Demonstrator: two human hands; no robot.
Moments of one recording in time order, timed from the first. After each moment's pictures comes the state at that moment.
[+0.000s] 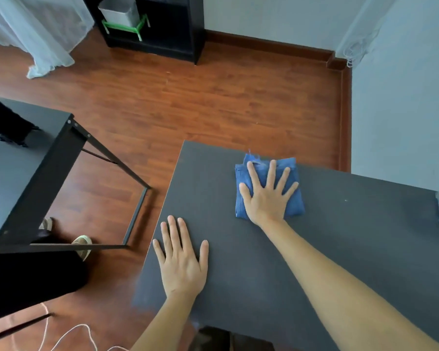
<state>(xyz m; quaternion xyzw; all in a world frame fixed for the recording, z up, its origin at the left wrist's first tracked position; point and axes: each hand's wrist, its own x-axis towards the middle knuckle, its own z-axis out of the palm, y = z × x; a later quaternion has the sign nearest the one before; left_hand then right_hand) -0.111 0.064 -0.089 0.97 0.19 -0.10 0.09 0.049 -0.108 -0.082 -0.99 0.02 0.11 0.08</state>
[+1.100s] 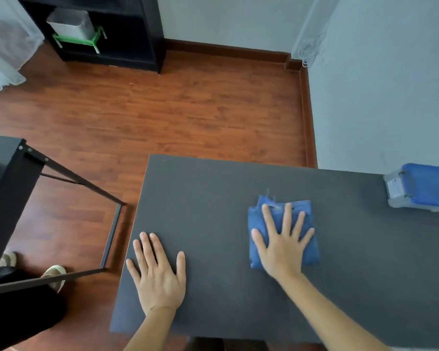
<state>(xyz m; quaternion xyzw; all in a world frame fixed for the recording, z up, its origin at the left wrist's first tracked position) -0.110 0.063 -0.085 0.97 0.19 -0.10 0.10 -0.058 -0.198 -0.082 -0.99 0.12 0.09 0.04</state>
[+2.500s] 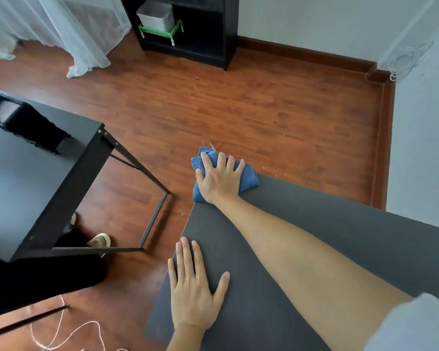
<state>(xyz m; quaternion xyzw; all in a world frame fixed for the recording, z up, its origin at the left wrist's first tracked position) -0.102 0.078 -0.086 0.98 0.18 -0.08 0.10 0.141 0.069 -0.075 -0.98 -0.13 0.12 0.09</state>
